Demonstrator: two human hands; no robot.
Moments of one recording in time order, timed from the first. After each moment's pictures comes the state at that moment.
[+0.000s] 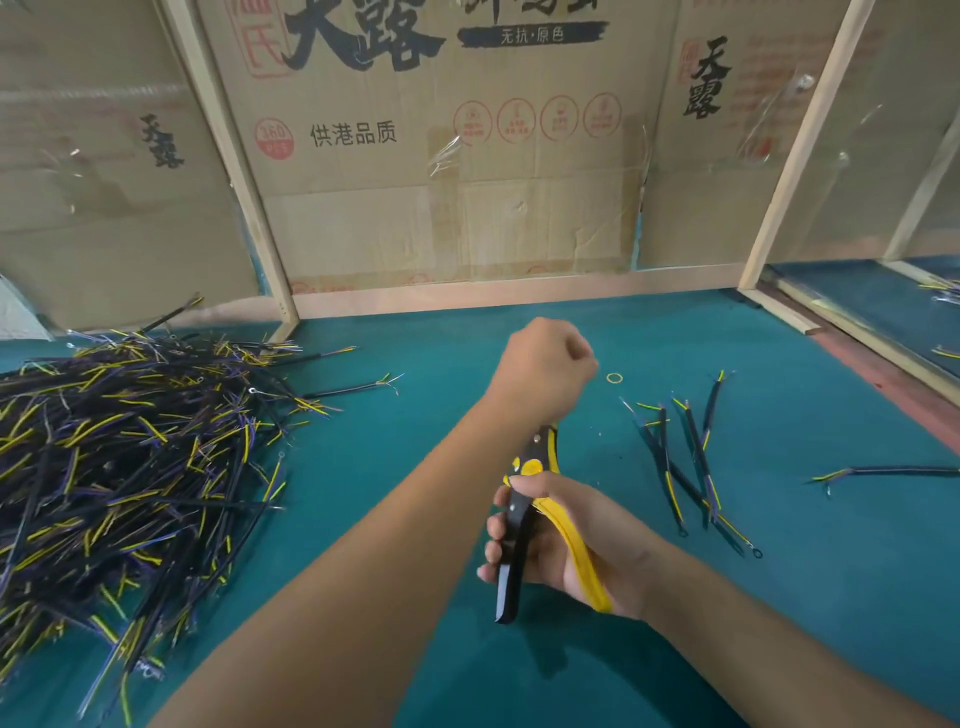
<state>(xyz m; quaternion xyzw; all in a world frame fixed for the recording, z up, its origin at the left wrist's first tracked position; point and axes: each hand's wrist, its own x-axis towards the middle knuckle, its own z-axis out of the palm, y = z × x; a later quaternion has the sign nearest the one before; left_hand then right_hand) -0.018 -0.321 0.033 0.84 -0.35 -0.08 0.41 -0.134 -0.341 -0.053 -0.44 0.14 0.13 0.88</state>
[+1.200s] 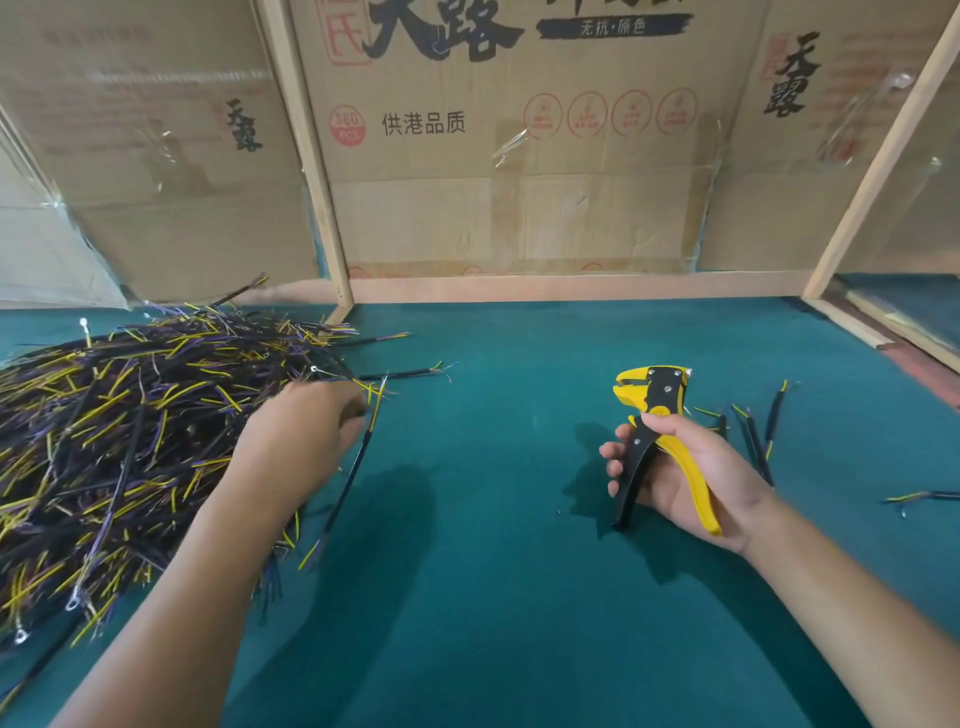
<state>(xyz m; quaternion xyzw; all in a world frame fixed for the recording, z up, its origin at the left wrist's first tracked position) 0.052 -0.082 0.000 0.95 -0.24 0.12 0.13 -0.117 -0.410 -0.051 -0.47 0.15 0.01 0.87</state>
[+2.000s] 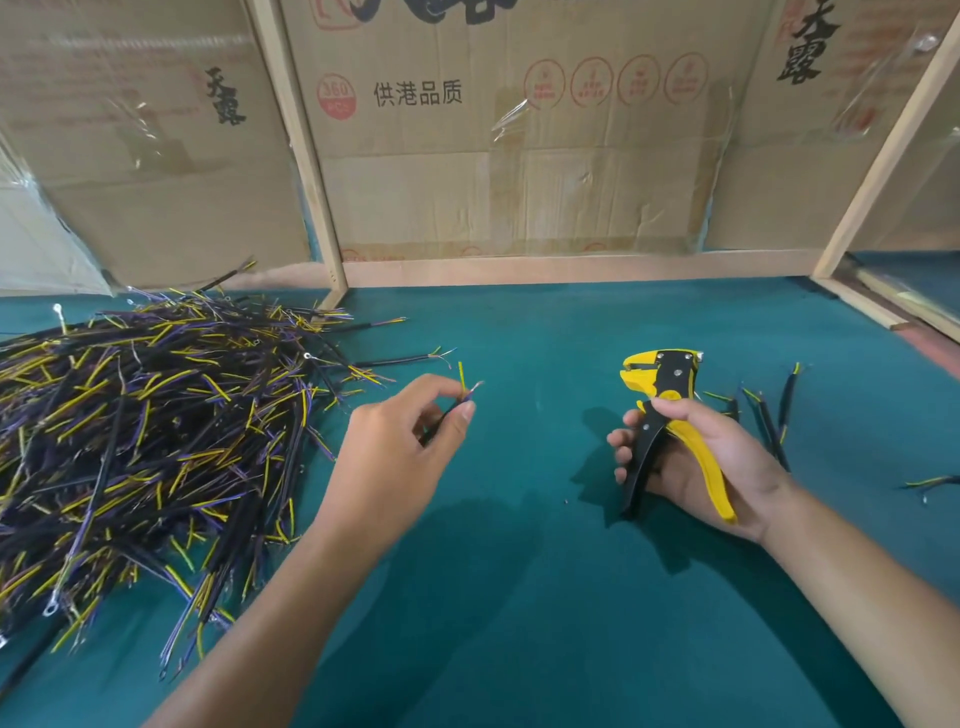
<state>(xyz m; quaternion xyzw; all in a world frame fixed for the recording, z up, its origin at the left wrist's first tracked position) -0.003 -0.137 -0.031 0.81 -0.32 0.11 0.48 -0.114 -0.412 -0.055 -0.48 0.15 0.00 0.87</state>
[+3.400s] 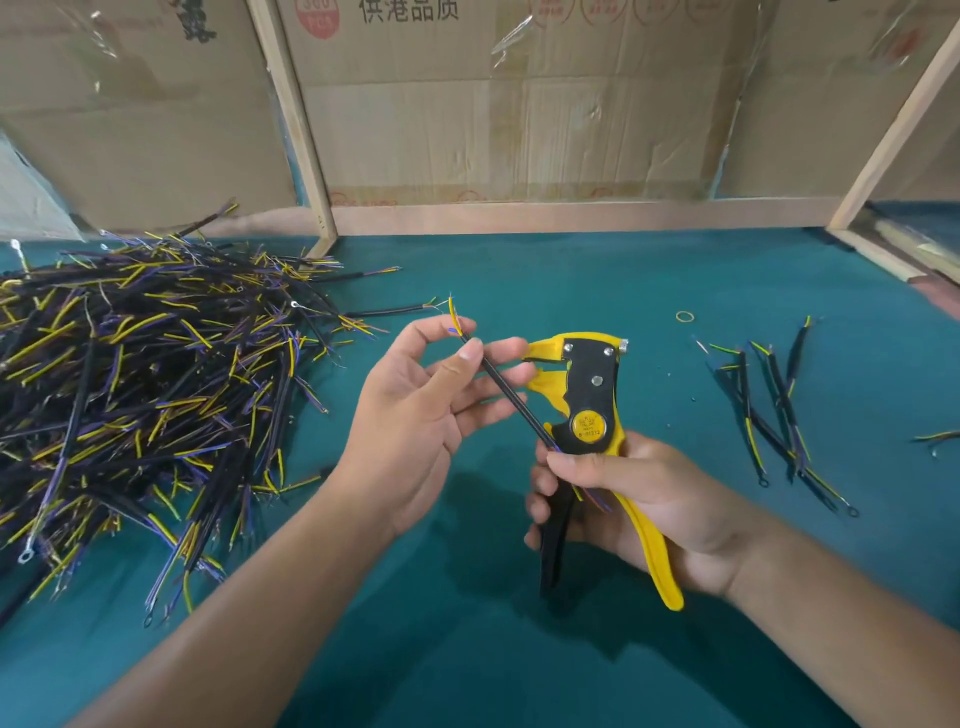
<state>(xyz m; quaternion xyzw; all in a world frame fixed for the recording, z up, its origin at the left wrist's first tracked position) -0.033 -0.156 -0.023 0.46 -0.22 -0.22 0.83 -0.144 -0.312 -0.037 -0.50 0.04 0.11 0.86</state>
